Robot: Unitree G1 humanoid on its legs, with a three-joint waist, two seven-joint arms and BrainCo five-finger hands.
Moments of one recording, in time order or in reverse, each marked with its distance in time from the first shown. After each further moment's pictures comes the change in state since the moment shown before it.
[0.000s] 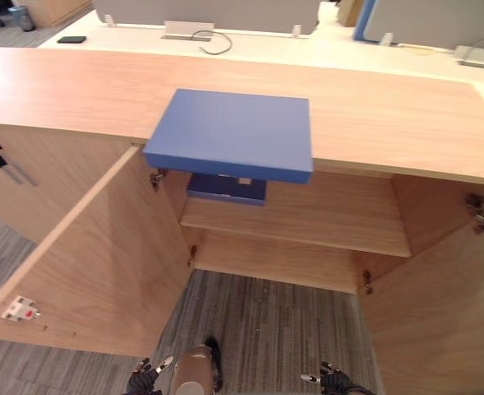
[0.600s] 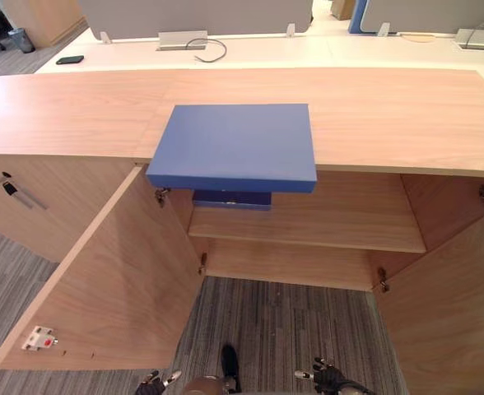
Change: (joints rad) left arm 0.014 0.035 -0.138 0.035 -0.064 -0.004 -0.052; right arm -0.010 0.025 -0.007 -0.002 -0.044 -0.005 0.007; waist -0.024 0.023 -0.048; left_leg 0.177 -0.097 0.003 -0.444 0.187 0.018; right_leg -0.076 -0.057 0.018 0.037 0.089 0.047
